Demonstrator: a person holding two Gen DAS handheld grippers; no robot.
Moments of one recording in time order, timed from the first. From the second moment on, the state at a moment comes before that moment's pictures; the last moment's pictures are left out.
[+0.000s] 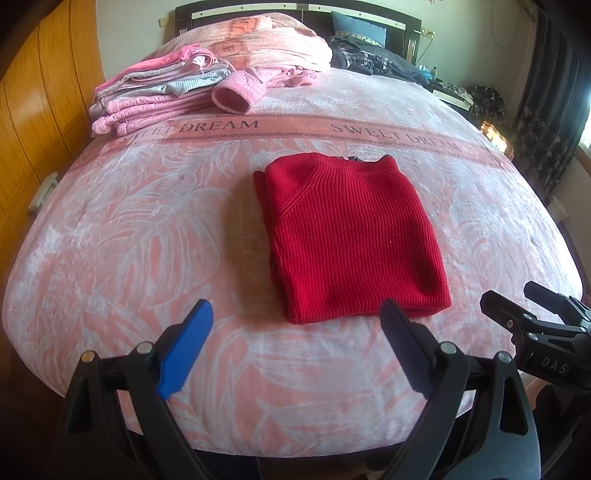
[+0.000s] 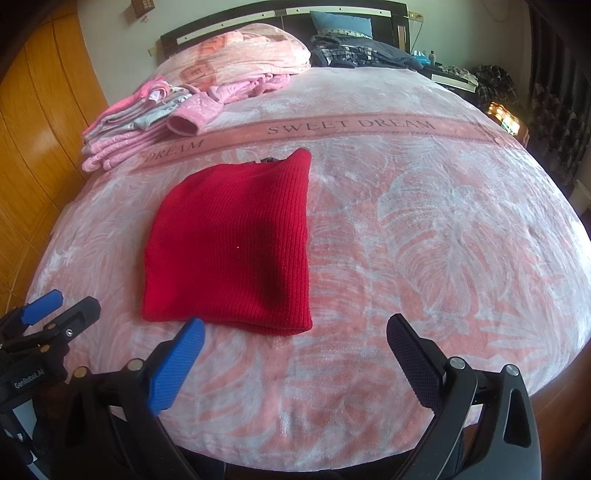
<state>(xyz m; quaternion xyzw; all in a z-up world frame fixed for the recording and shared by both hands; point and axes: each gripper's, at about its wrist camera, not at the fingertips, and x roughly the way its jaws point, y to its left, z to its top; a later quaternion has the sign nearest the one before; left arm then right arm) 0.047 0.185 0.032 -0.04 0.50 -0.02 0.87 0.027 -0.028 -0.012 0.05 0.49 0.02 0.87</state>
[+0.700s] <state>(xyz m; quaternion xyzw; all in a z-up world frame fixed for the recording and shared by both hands) 0.049 0.182 0.027 -0.04 0.50 -0.02 0.86 0.025 -0.023 -0.005 0.01 0.45 -0.02 0.89</state>
